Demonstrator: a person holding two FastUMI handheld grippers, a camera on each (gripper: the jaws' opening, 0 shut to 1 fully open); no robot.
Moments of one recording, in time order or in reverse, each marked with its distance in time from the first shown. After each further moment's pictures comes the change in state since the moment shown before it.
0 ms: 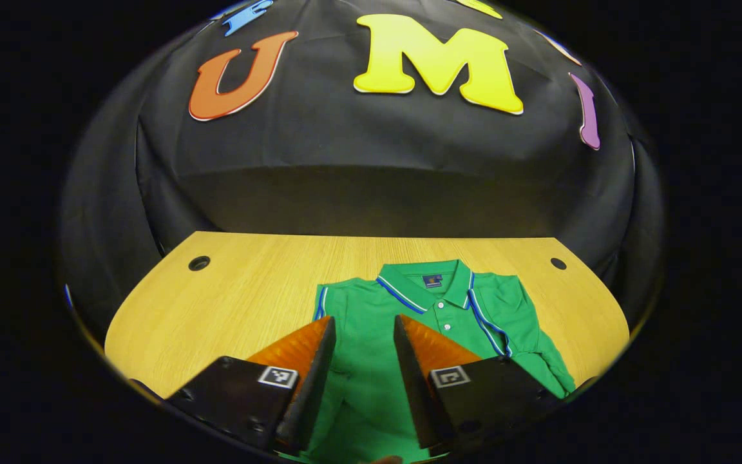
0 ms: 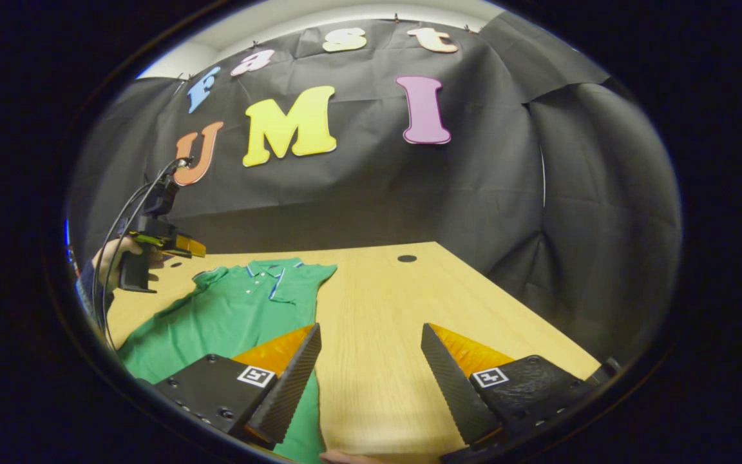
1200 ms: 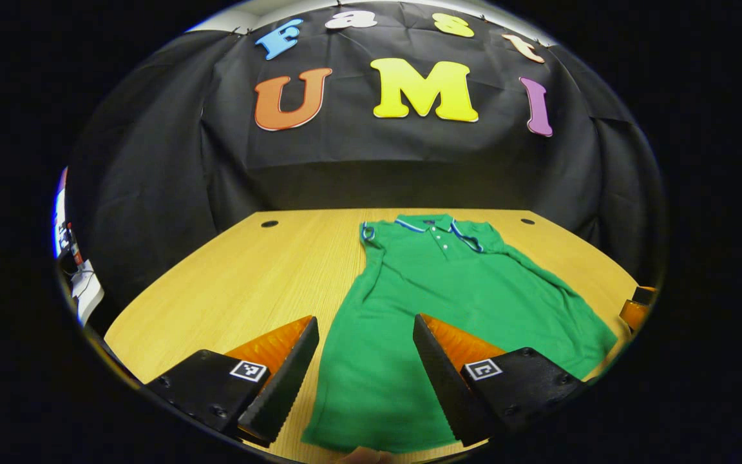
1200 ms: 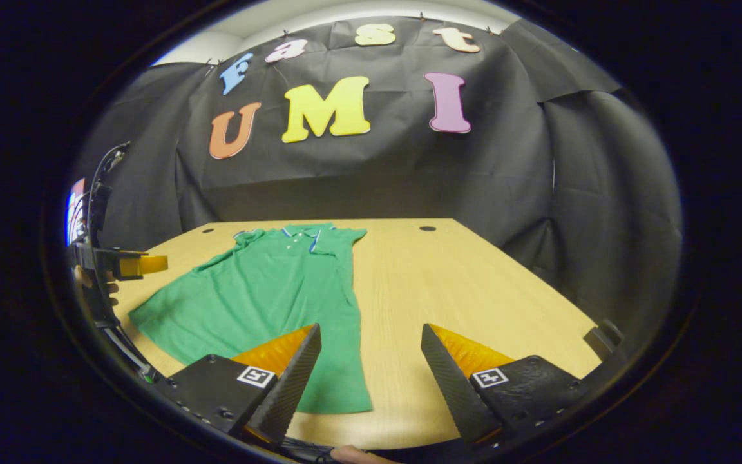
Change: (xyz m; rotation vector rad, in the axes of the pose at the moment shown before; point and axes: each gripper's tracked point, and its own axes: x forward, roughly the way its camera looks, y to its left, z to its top) left arm -0.227 0.033 -0.173 -0.001 -0.063 0.047; right arm -0.095 0.033 -0.083 -0.069 0.104 0.070
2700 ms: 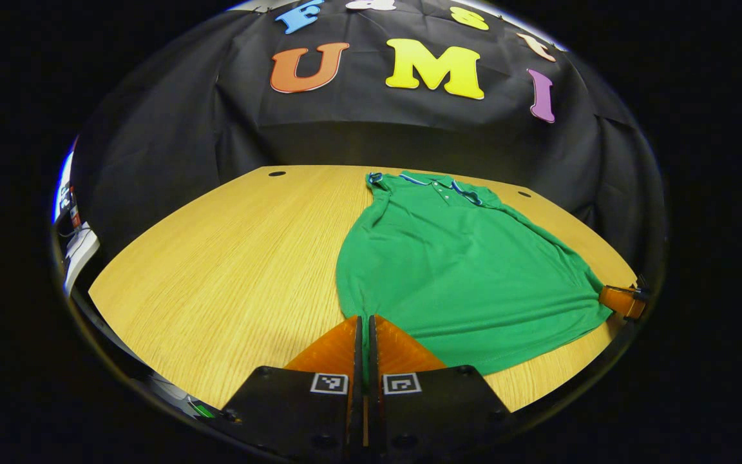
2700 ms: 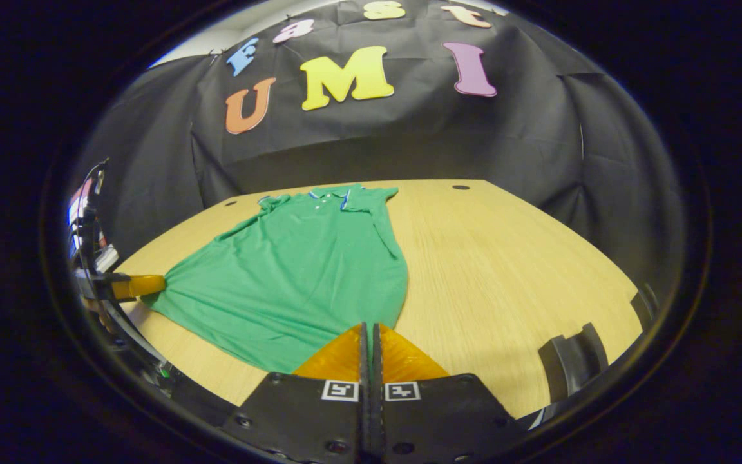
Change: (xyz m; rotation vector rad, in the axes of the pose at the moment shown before) left arm -0.027 0.002 -0.066 -0.076 0.097 -0.048; right arm 0.012 0.036 -0.038 0.026 0.150 0.106
